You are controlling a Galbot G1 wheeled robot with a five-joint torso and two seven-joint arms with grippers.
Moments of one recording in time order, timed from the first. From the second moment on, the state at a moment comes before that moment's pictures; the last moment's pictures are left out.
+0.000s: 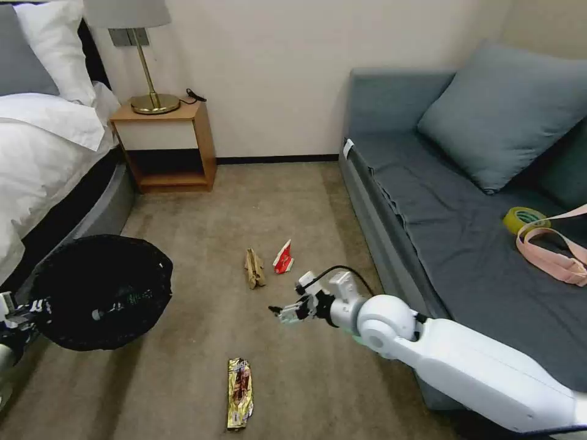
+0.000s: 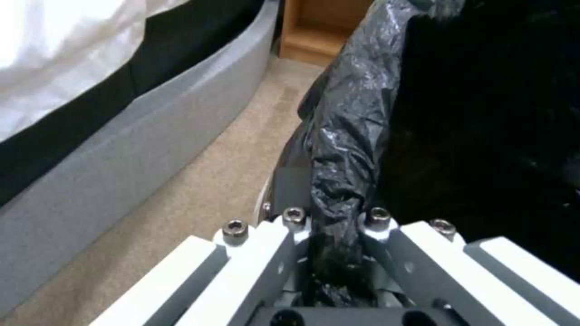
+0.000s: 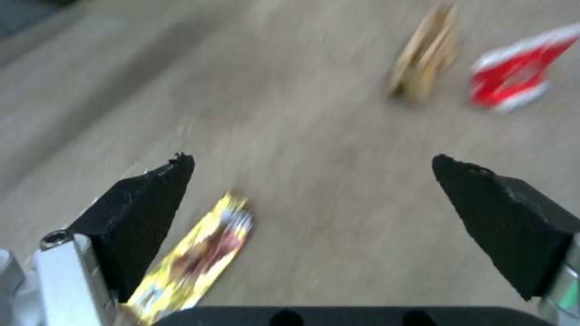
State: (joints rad) left arm 1.51 -1.12 -1.17 -1.86 -0.69 0.44 0.10; right arm -0.51 0.87 -0.62 1.81 1.02 -0.52 0.15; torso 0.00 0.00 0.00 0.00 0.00
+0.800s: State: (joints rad) left arm 1.51 -1.07 -1.16 -1.79 -0.69 0.39 0.15; right arm -0.57 1.15 -0.71 1.45 1.04 -0.56 0.09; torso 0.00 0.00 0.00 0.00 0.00
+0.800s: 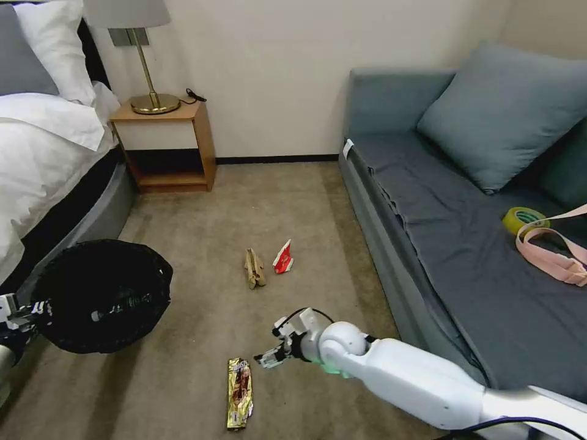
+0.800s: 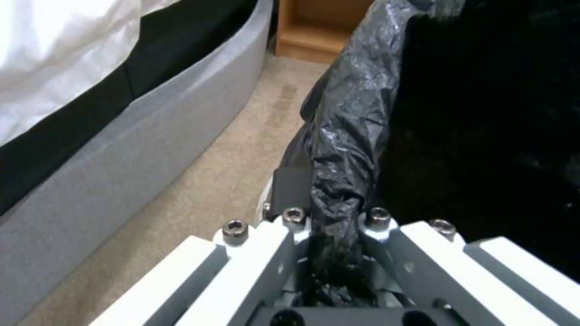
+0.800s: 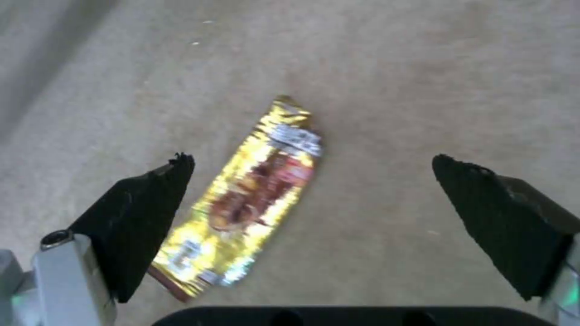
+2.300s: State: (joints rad) left arm 1.49 -1.08 -1.15 -1.75 -0.68 0.38 0.16; right arm -0.69 1.40 -0.67 1.10 0.90 -0.49 0.05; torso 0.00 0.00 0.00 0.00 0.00
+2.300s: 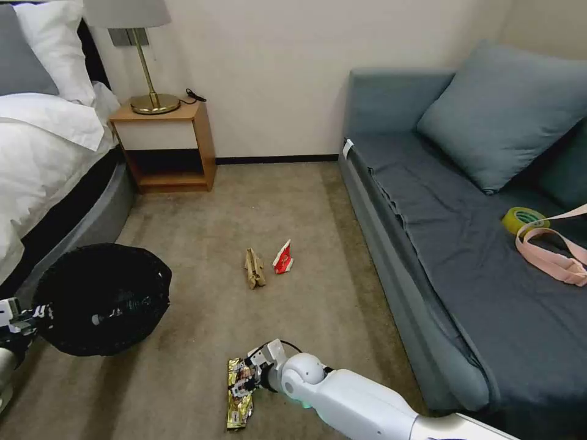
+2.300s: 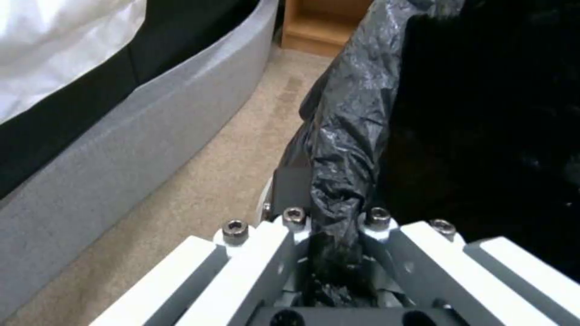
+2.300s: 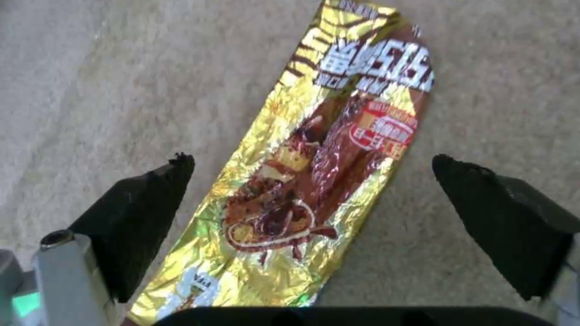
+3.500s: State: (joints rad) left arm 1.49 -1.09 -1.14 -1.75 -0.67 0.37 0.16; right arm -0.71 1.43 -0.68 1.05 0.80 -0.45 0.04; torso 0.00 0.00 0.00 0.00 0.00
